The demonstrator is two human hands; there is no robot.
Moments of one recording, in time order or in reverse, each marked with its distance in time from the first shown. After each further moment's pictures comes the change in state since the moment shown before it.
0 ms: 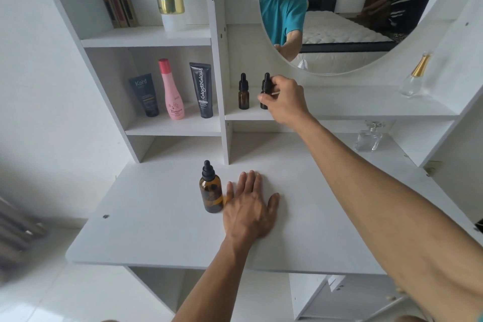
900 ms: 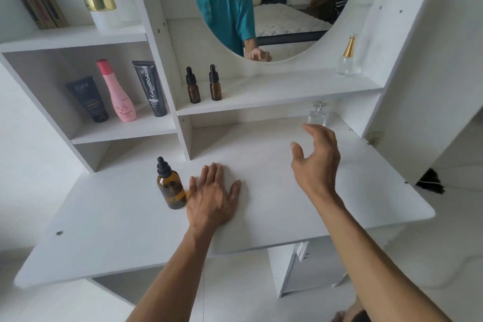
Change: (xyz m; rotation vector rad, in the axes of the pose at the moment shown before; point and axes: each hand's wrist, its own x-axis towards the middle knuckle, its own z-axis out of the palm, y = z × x) left_hand 0.001 -0.002 0.002 0.024 -0.008 0.009; right_hand -0.173 0.103 -0.064 -0.092 0.532 0.059
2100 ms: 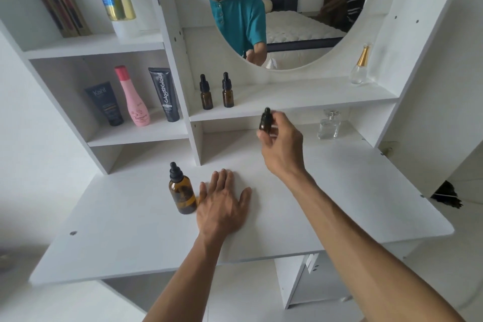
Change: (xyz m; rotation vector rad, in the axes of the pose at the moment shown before) left_hand -0.002 0.002 -0.002 -0.014 0.007 0.007; right_hand 0.026 -0.067 0.055 0.209 -0.296 0.040
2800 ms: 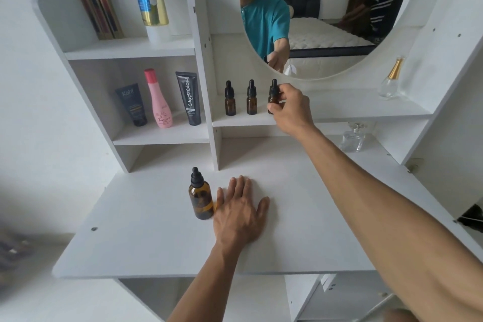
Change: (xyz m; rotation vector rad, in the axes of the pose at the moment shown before) left_hand 0.002 -0.001 0.000 0.002 0.029 0.001; right_hand 0.103 -0.024 0.026 -0.149 -0.134 0.025
